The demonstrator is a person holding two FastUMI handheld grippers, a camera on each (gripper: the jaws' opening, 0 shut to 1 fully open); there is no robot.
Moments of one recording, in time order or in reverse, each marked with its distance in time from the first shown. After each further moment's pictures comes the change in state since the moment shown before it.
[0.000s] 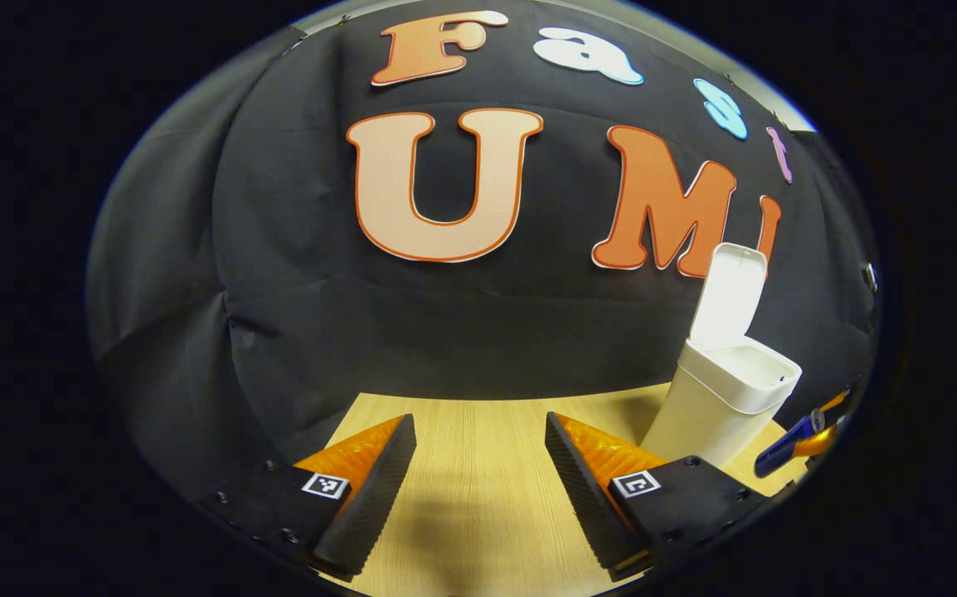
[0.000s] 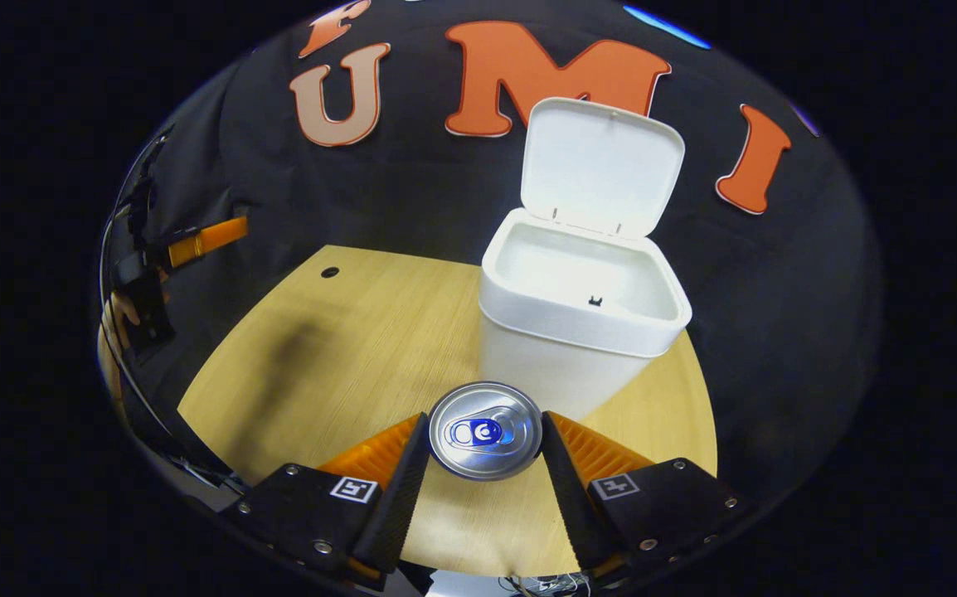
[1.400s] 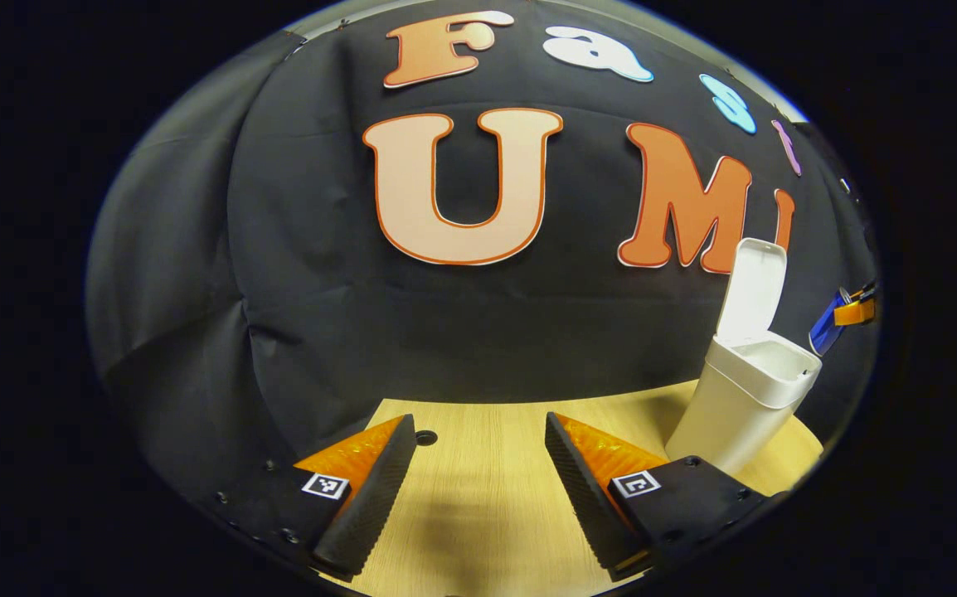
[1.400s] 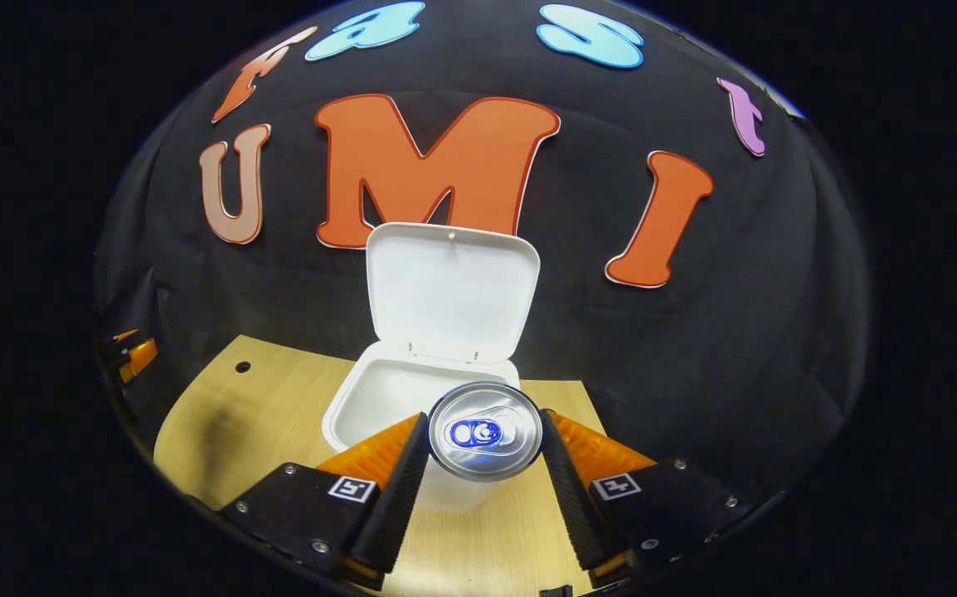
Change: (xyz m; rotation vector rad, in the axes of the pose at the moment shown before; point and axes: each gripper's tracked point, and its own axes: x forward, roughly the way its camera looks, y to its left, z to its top) left arm 0.007 0.035 -0.003 0.021 0.001 0.078; right arm 0.014 -0.123 0.121 0.111 -0.215 -0.260
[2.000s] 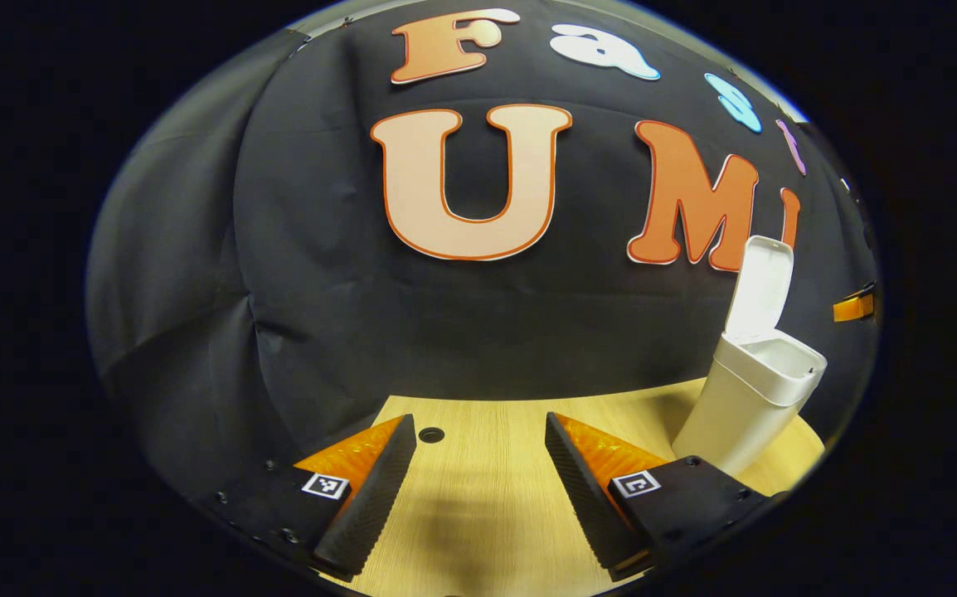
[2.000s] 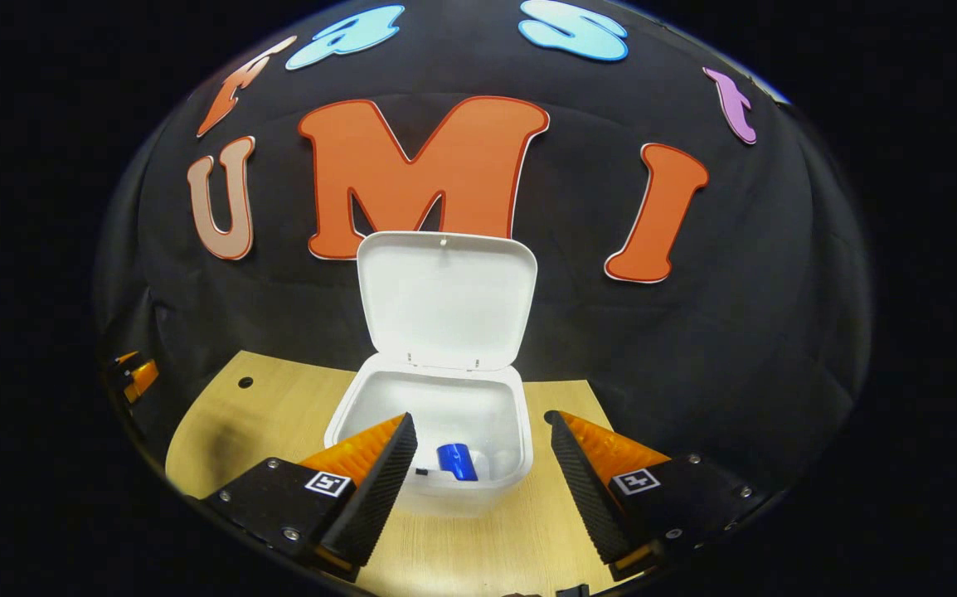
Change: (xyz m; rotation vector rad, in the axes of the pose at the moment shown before) left arm 0.000 0.005 -0.002 -0.006 0.004 0.007; right arm 0.002 0.002 0.009 0.056 -0.009 0.010
